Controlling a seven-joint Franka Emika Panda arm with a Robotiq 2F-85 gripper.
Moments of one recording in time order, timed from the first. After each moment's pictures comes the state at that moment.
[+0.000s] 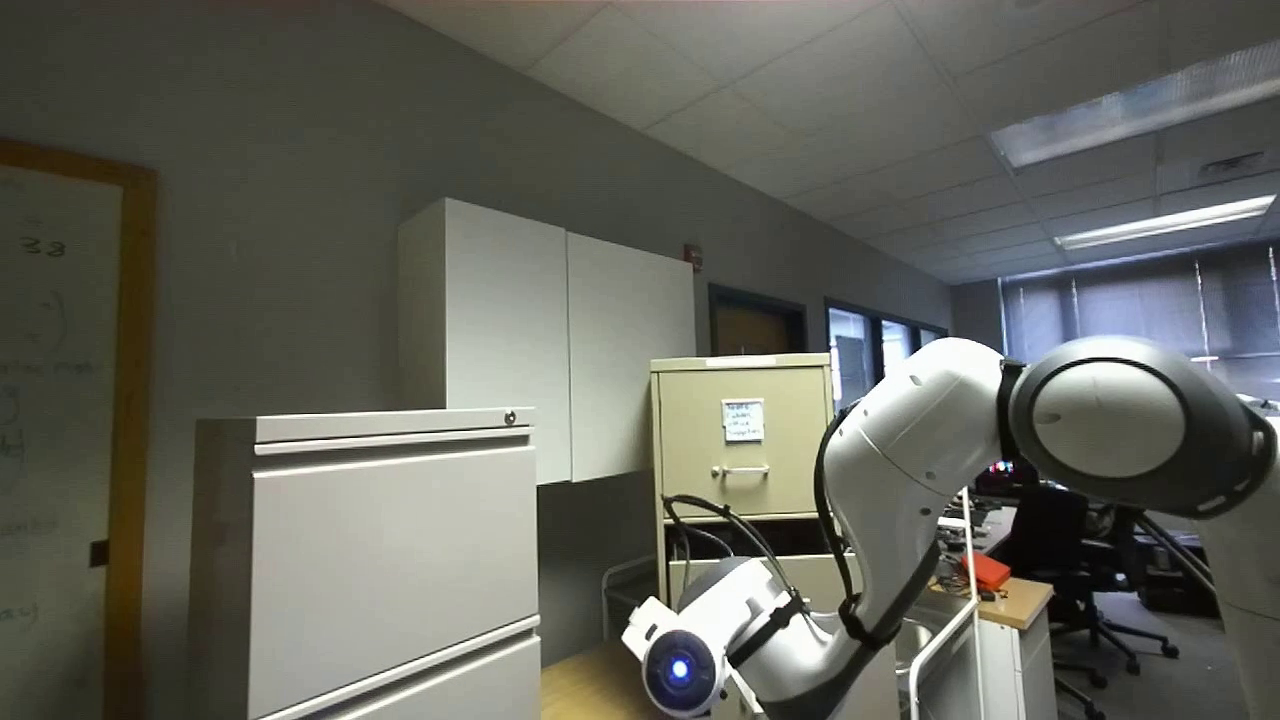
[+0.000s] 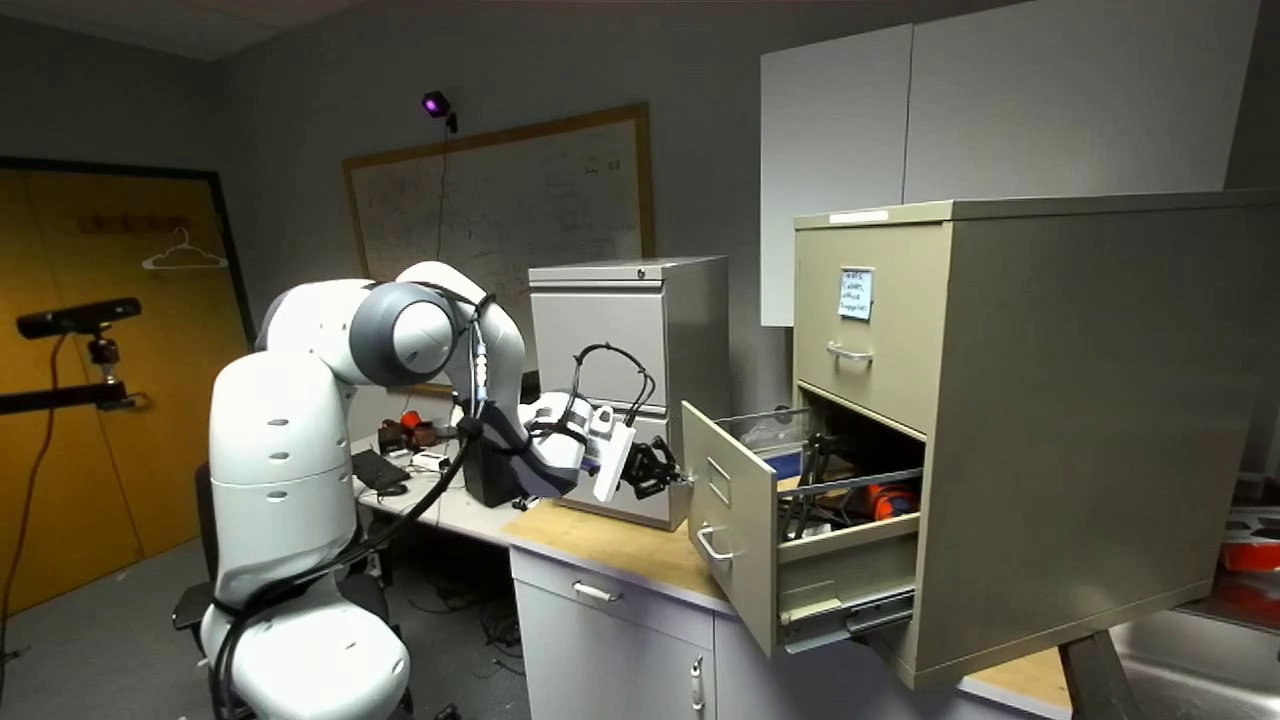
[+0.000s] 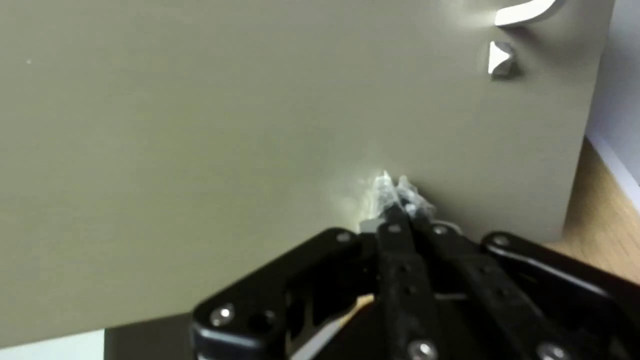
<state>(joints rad) 0.03 0.11 0.05 -2.24 -1.72 2.30 0.58</state>
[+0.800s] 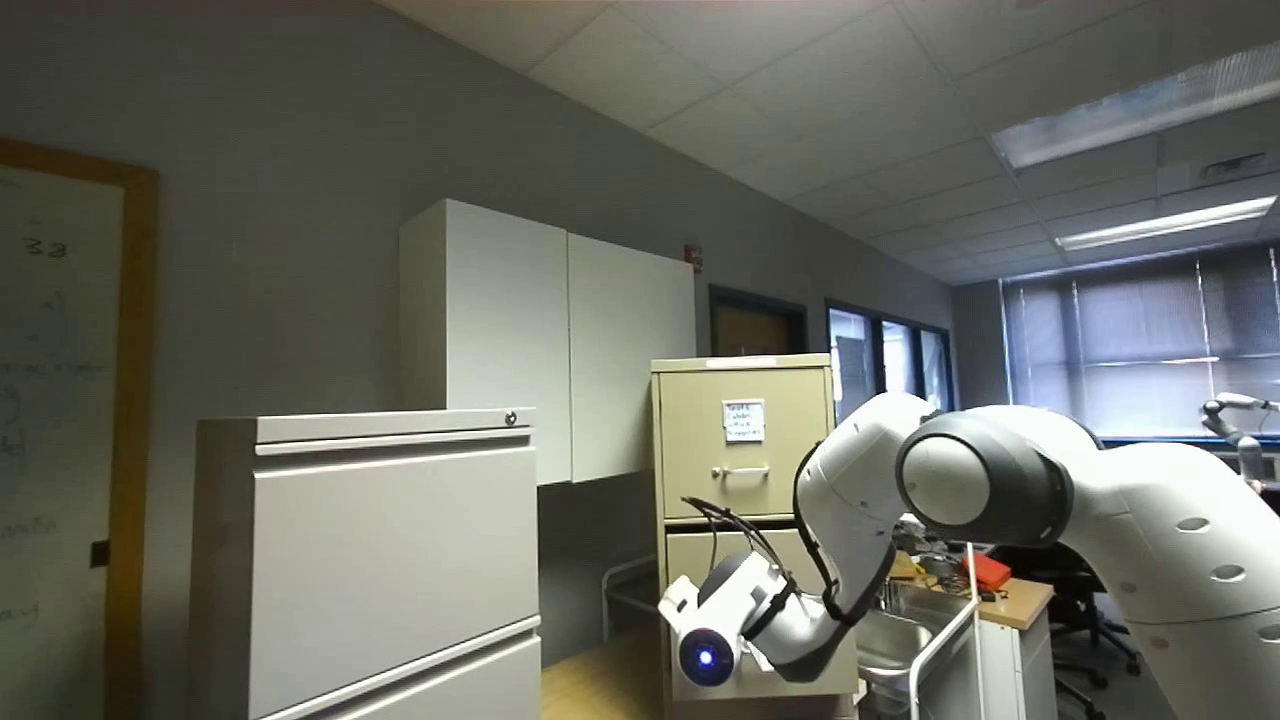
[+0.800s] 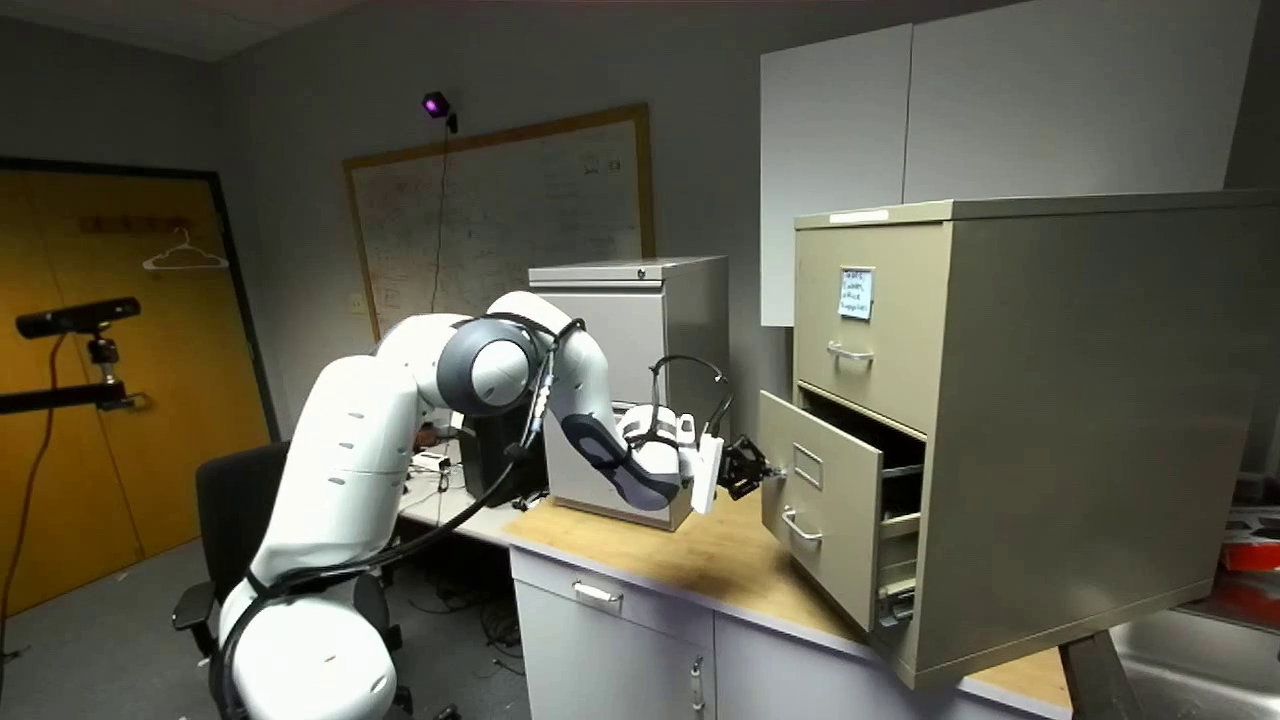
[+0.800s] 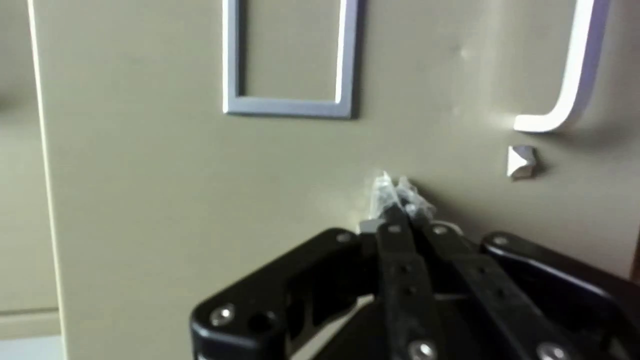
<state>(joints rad) -0.14 0.40 -0.02 -1.90 -2.07 2.32 0.78</state>
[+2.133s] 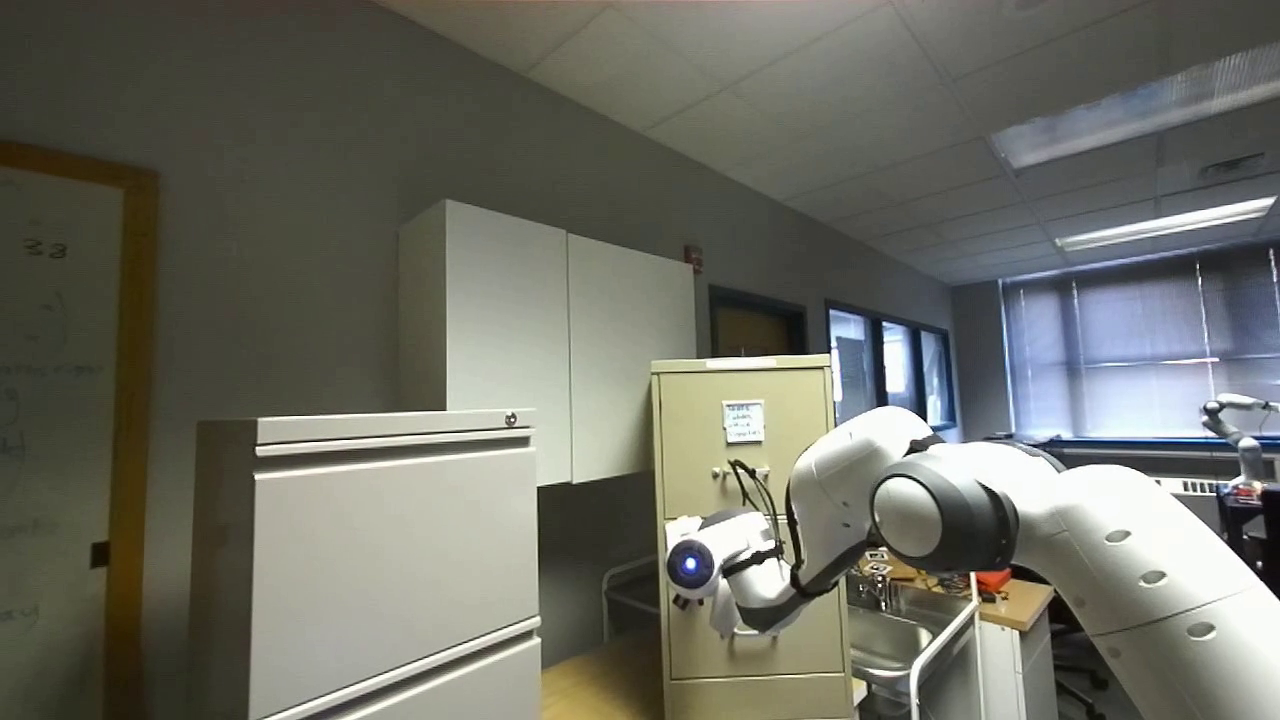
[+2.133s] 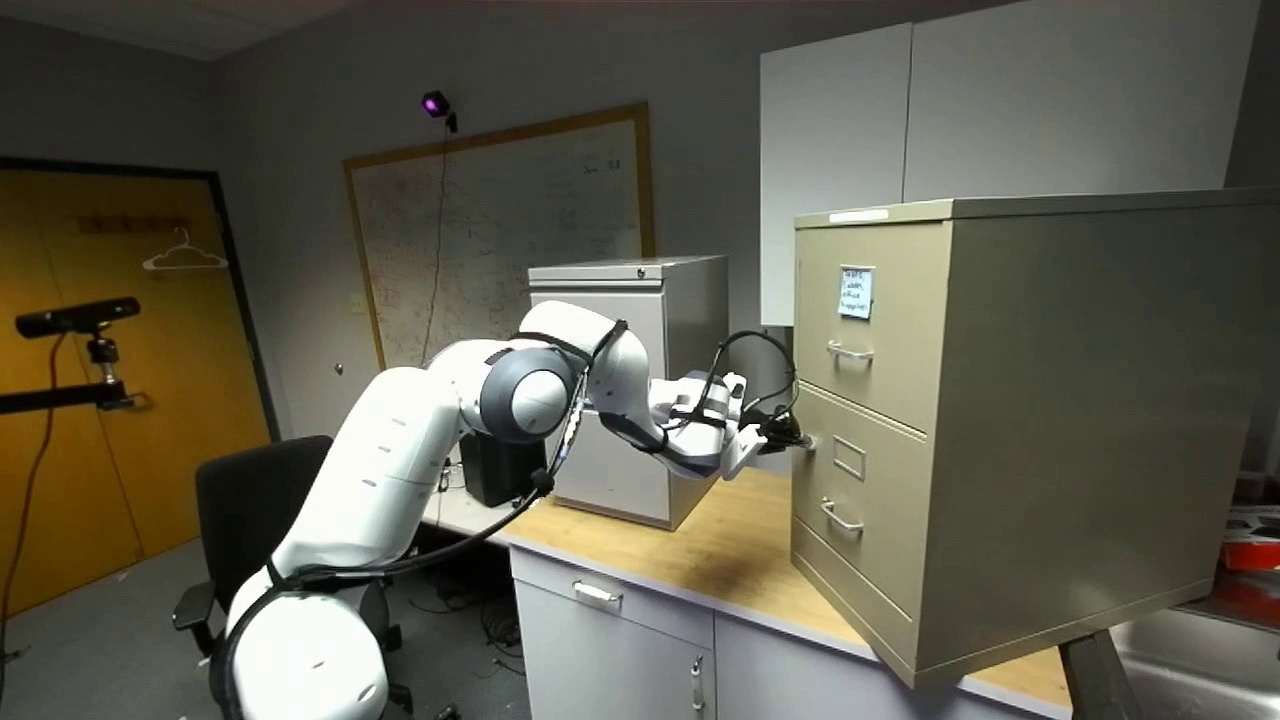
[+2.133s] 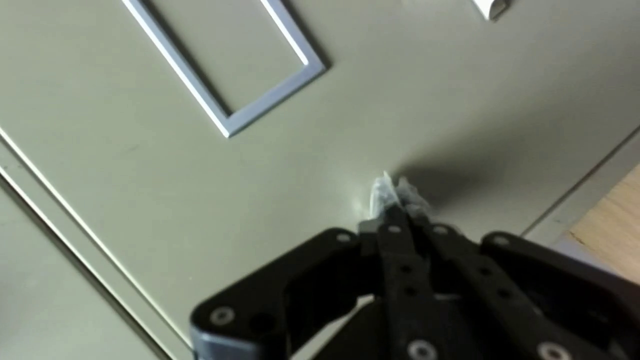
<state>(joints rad) -0.23 0.57 -0.03 -1.50 -1.73 2.60 0.99</state>
